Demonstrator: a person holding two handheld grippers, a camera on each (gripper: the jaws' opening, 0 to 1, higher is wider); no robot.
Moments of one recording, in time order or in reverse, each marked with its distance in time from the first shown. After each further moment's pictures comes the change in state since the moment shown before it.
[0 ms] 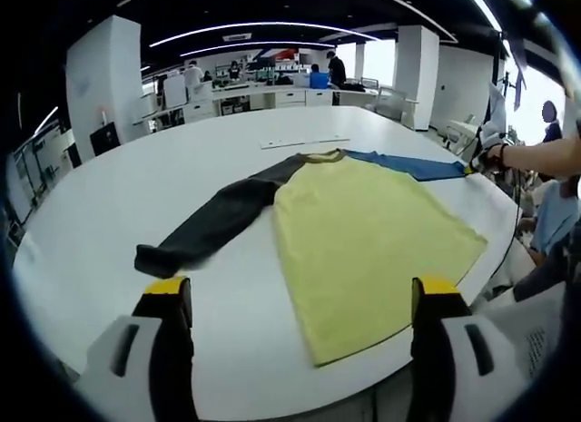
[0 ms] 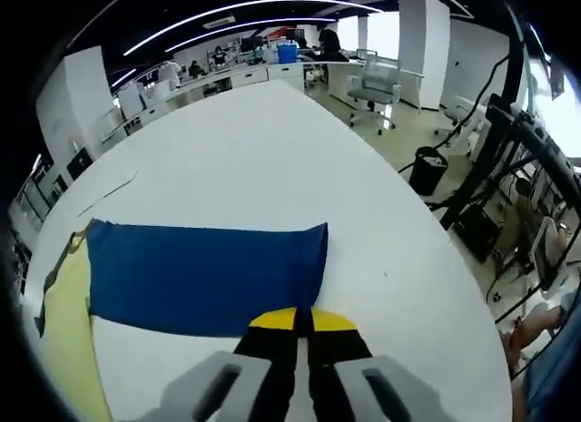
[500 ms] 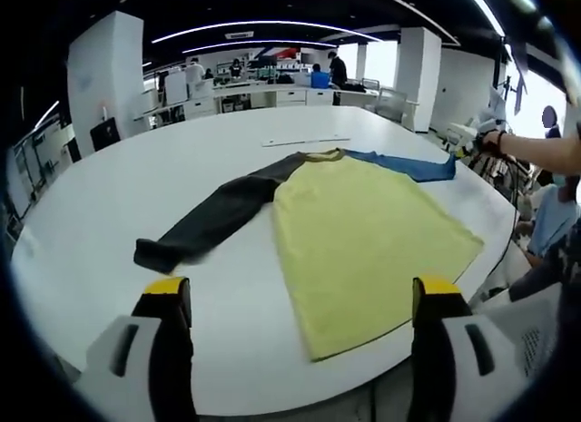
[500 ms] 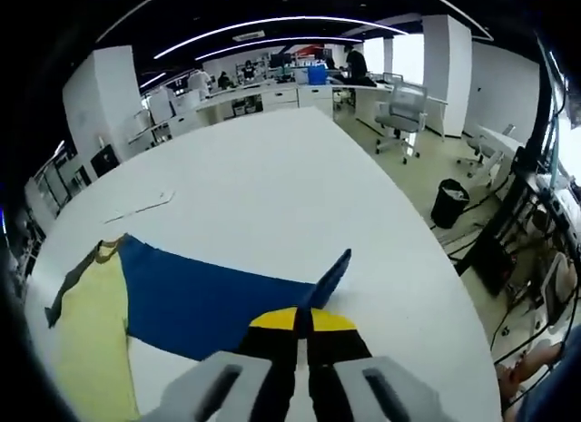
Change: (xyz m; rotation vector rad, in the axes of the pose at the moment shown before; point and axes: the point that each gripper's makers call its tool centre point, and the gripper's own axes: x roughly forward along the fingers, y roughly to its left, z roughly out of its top) left arm -0.004 0.000 -0.004 -0.022 0.004 -0.012; right arm -0.021 0.063 0.048 -0.100 -0.087 0.116
